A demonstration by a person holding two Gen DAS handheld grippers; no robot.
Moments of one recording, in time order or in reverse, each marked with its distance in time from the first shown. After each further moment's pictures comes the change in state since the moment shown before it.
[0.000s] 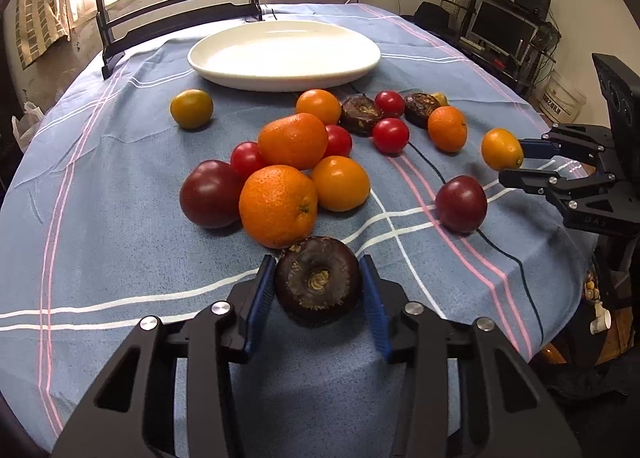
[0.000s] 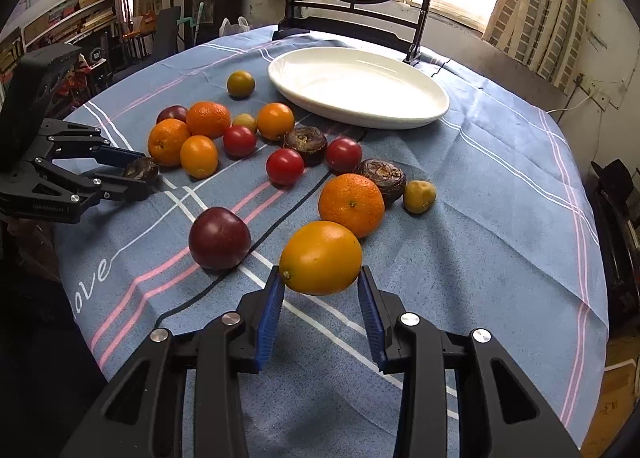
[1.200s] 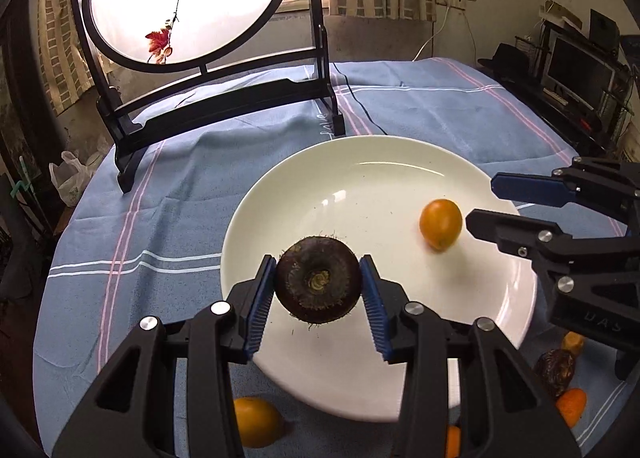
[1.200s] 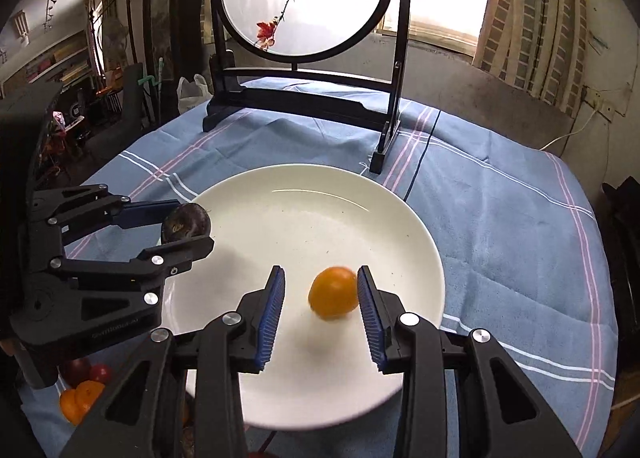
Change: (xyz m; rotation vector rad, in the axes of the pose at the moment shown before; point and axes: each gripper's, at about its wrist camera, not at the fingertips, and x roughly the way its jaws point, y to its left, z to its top) left arm 0.102 0.054 0.216 -0.052 -0.099 0.251; right arm 0.132 -0.084 0.203 0.129 -0.090 0.001
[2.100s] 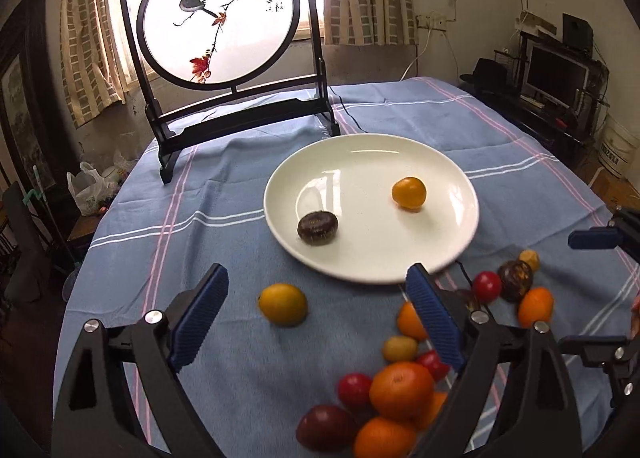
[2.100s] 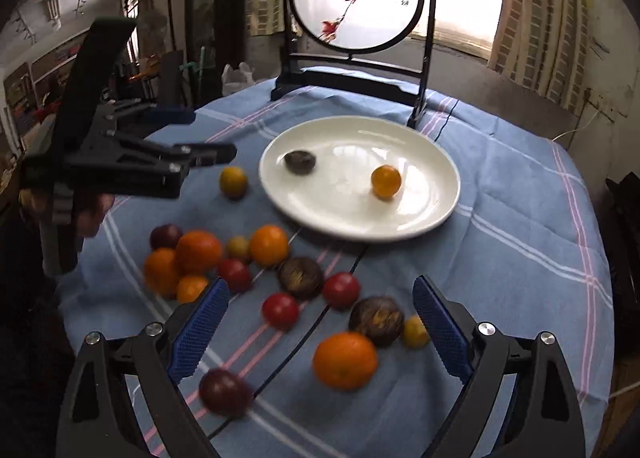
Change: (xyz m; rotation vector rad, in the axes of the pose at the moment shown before) left arm -0.118 0.014 -0.081 0.034 -0.114 -0.011; right arm -0.131 0.061 -0.133 -0.063 0.034 0.132
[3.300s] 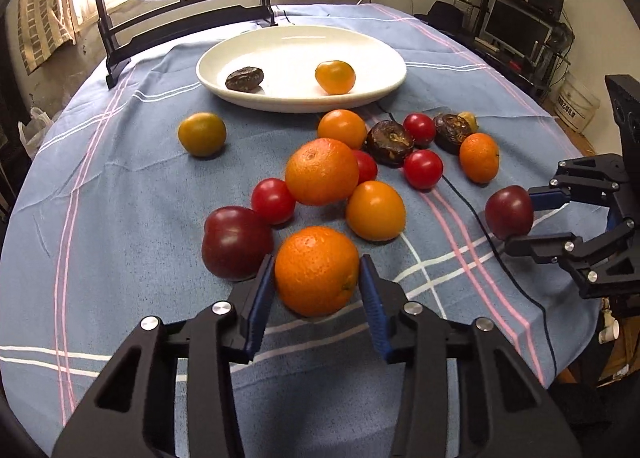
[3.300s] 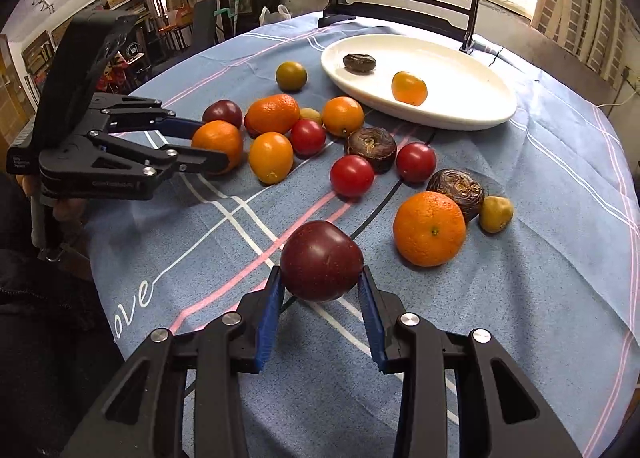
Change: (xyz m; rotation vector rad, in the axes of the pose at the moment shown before) left arm -0.004 -0.023 -0.097 -0.006 0.228 -0.199; right arm 0.014 0.019 -0.049 -0.052 0.132 0.067
